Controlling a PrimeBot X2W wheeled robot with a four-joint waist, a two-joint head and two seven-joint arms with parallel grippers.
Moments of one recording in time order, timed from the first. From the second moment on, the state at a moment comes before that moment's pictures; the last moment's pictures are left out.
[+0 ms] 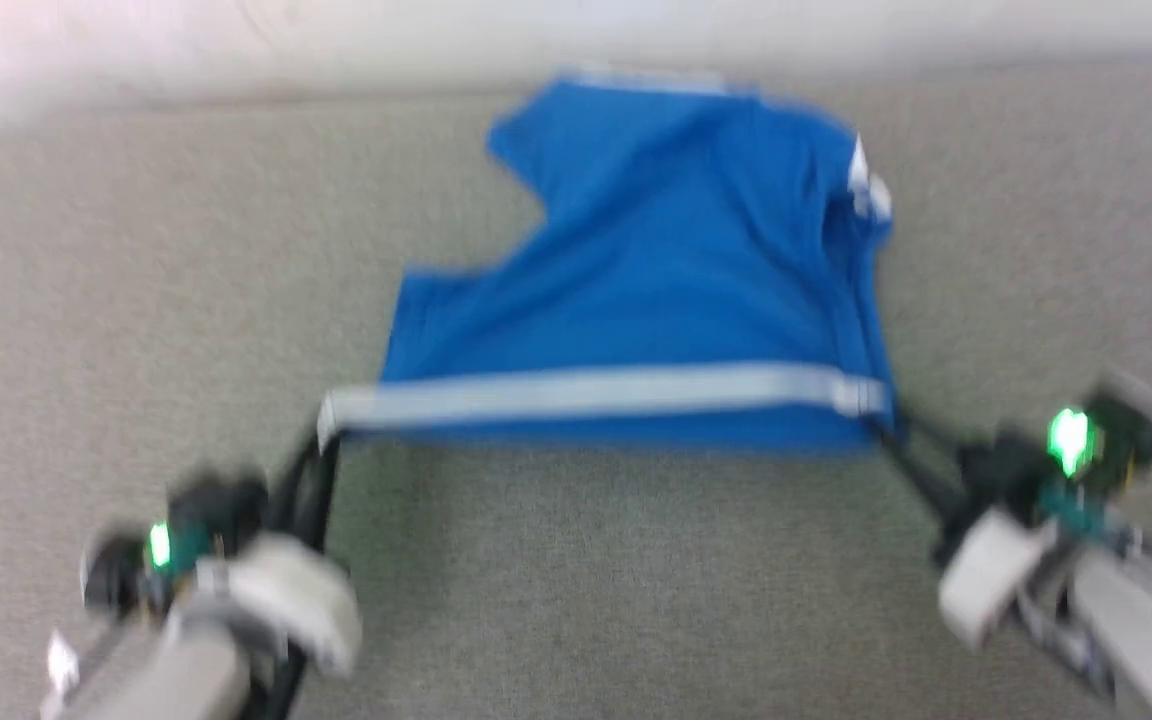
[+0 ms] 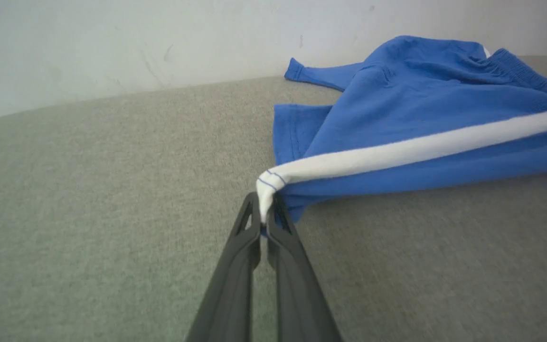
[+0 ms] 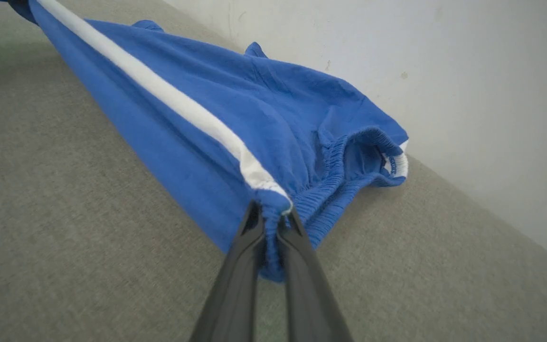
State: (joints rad) left arm -0.34 0.58 -0.66 0.20 -0.68 0.26 -0.26; right arm -0.45 -0.56 0.64 0.29 0.28 0.13 -0.26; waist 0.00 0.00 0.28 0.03
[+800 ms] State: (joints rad) left arm -0.25 0.62 -0.65 0.10 -0.68 0.29 -0.25; right arm -0.02 -0.45 0.33 0.02 0.24 0.13 -0.19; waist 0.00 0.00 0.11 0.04
